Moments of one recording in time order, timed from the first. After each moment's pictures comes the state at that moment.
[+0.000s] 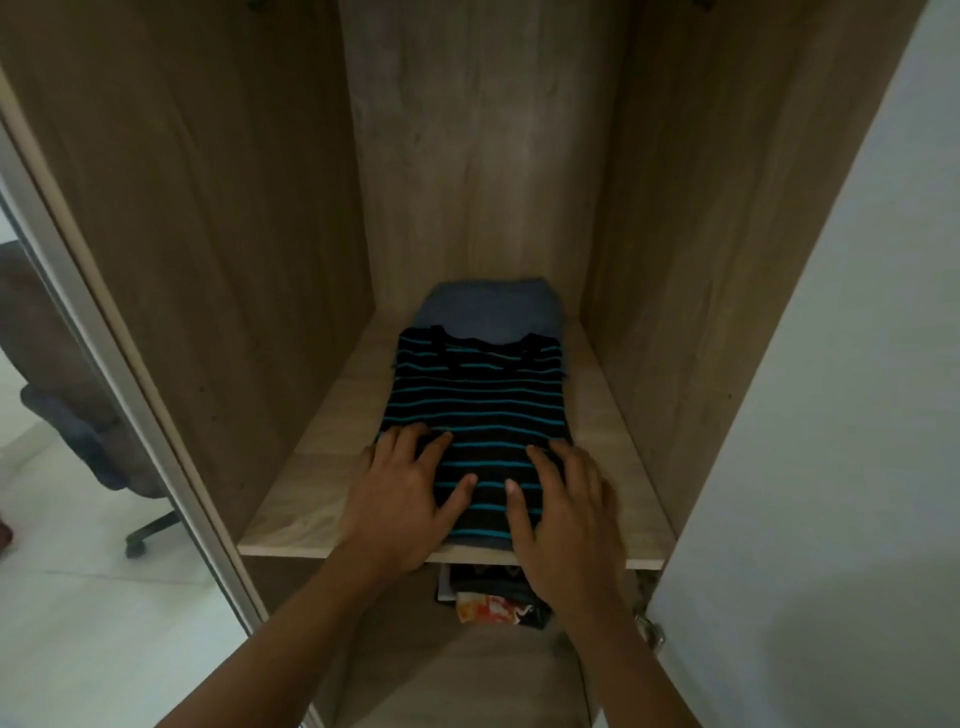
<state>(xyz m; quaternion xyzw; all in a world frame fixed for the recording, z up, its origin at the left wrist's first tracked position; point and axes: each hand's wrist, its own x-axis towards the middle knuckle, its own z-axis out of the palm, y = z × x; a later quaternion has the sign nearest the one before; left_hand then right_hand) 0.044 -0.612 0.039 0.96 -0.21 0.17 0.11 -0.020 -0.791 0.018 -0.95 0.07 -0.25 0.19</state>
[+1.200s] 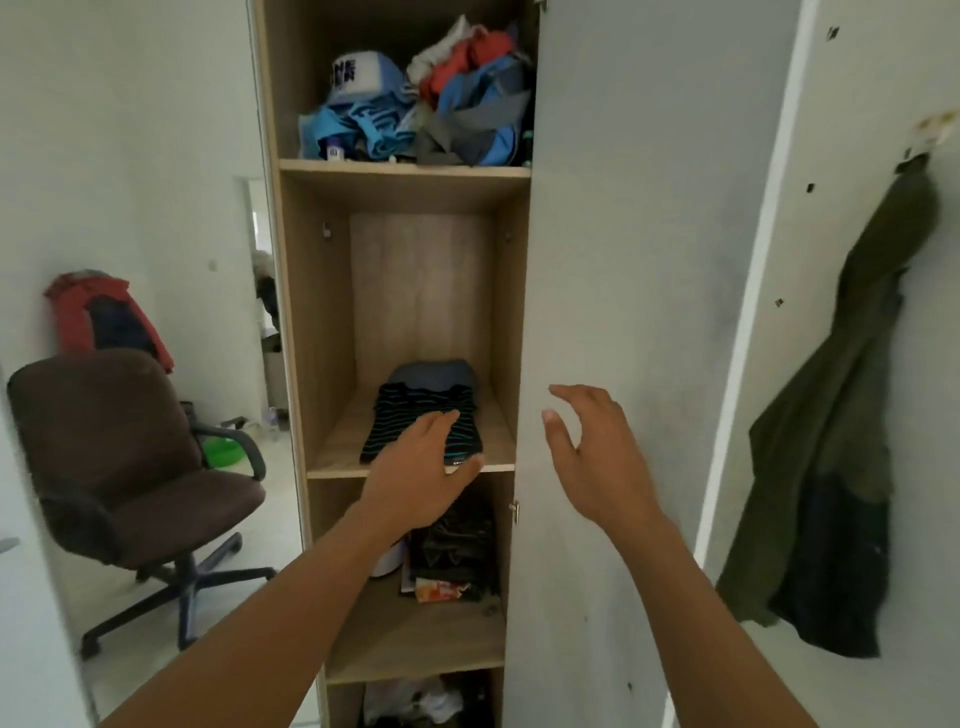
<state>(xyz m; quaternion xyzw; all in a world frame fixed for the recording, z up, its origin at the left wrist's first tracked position) -0.326 -0.581 0.169 0.89 -0.32 0.22 0.24 -0.440 -0.767 0.196 -0.87 0.02 -0.43 0.24</state>
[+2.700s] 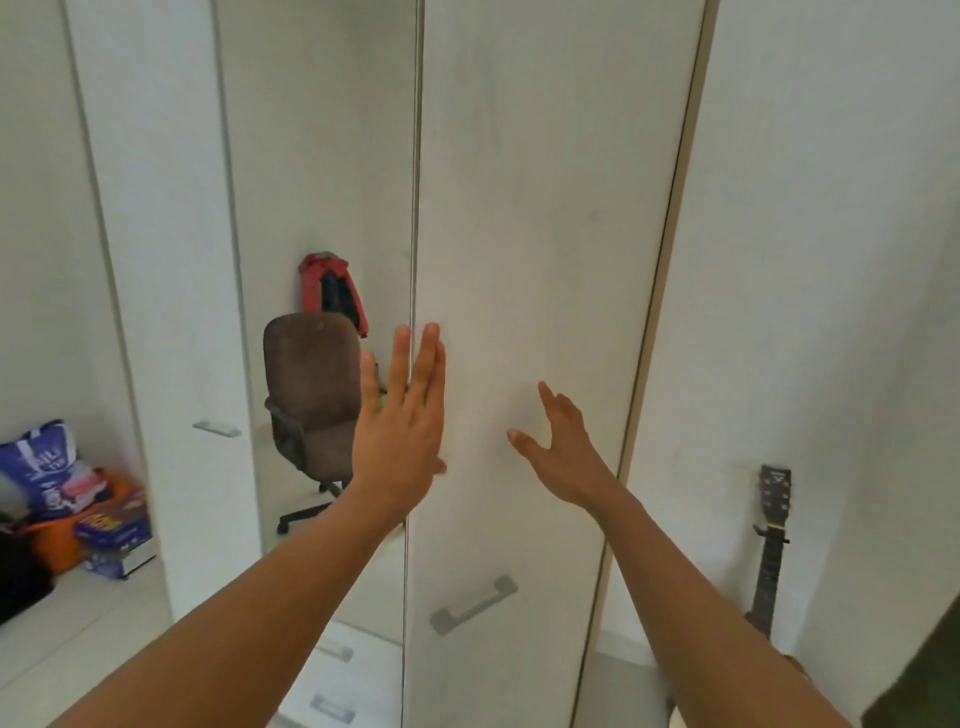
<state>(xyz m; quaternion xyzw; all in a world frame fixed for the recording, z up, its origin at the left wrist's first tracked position) -0.405 -0.559 0.189 0.91 -0.01 0.39 -0.11 -0.363 -0.766 0.178 -0.90 -0.16 -0.12 0.39</state>
